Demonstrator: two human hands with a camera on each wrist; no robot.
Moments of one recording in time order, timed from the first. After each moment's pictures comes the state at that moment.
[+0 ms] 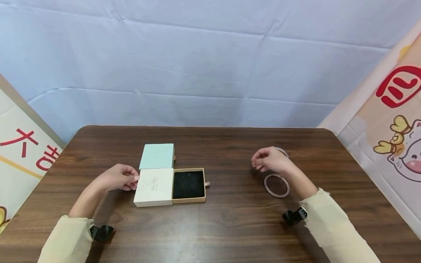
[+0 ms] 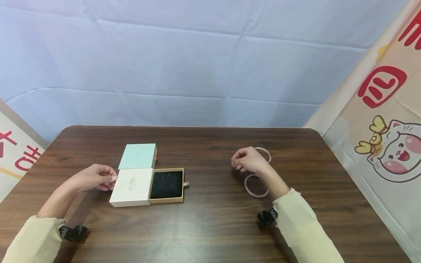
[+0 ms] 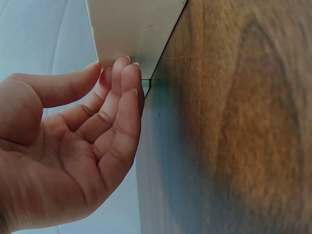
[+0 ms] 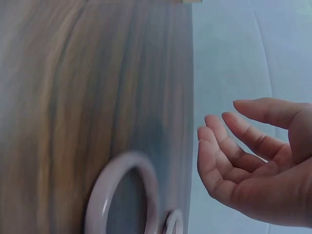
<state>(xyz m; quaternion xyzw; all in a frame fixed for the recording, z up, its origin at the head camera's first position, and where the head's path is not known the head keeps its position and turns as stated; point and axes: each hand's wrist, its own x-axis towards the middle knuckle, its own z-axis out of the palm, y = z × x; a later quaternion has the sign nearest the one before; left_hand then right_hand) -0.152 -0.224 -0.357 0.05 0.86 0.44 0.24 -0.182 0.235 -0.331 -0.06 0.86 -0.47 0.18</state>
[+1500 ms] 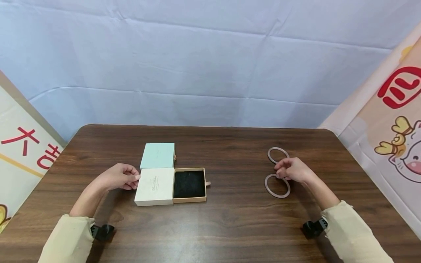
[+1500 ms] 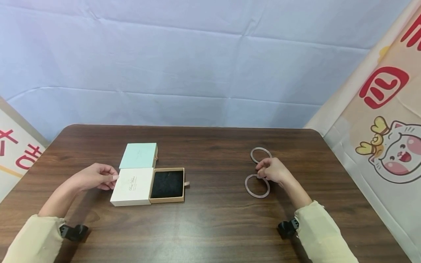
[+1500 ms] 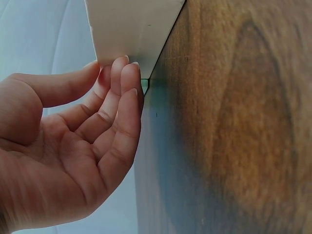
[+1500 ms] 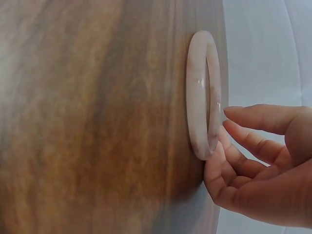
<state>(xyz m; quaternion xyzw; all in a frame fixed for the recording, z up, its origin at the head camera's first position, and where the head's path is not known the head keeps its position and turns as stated) -0.151 -0.224 -0.358 0.05 0.86 0.45 0.24 -0.167 0.298 -0.359 -0.03 0.88 -0.45 0.17</state>
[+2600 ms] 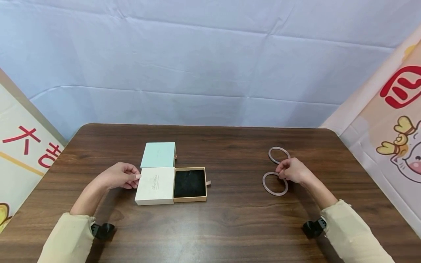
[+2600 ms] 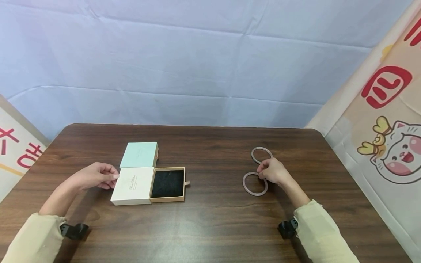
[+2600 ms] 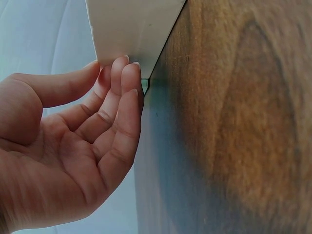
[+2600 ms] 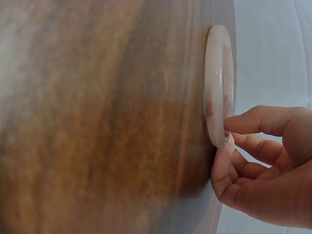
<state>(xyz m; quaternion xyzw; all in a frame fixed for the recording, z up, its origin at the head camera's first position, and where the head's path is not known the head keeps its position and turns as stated) -0.153 -0.224 -0.358 0.05 0.85 0.46 0.25 -0.169 0.296 -0.364 -0.04 0.91 -0.38 0.15</state>
